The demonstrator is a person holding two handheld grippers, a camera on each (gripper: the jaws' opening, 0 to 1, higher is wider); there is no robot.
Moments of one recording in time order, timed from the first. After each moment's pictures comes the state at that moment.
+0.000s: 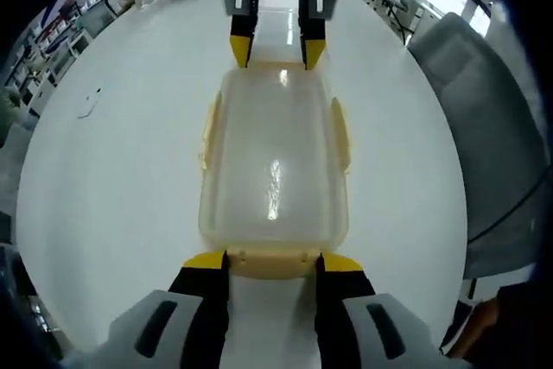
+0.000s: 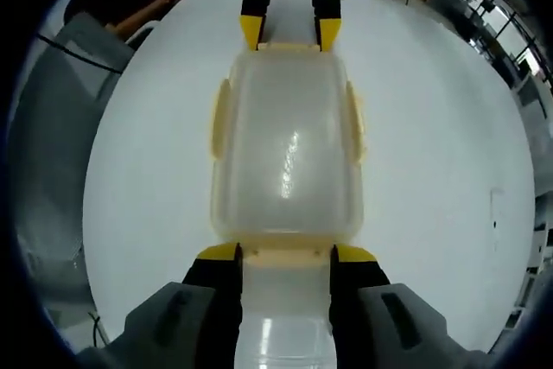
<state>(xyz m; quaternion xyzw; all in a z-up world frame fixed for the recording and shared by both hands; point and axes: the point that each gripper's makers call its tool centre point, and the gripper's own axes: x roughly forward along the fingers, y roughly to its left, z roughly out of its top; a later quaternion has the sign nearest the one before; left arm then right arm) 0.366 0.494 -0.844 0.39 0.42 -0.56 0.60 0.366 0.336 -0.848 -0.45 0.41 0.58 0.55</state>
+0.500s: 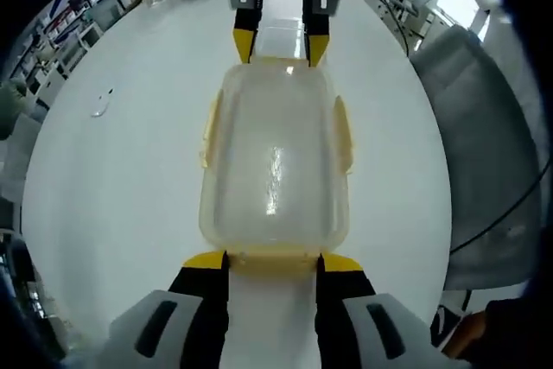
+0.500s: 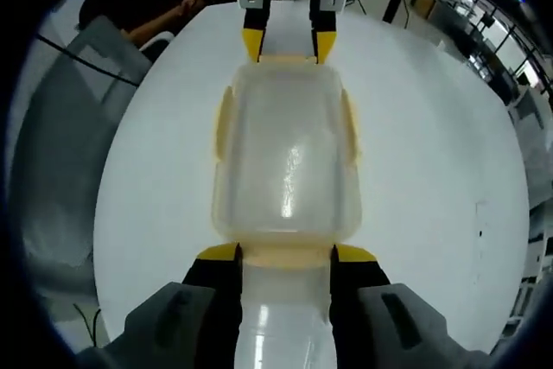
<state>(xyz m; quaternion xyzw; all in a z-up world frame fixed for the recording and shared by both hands) 0.359 0.494 -0.807 0.39 0.42 -0.54 0.62 0.362 0.337 -0.807 -0.43 0.37 0.60 0.56</state>
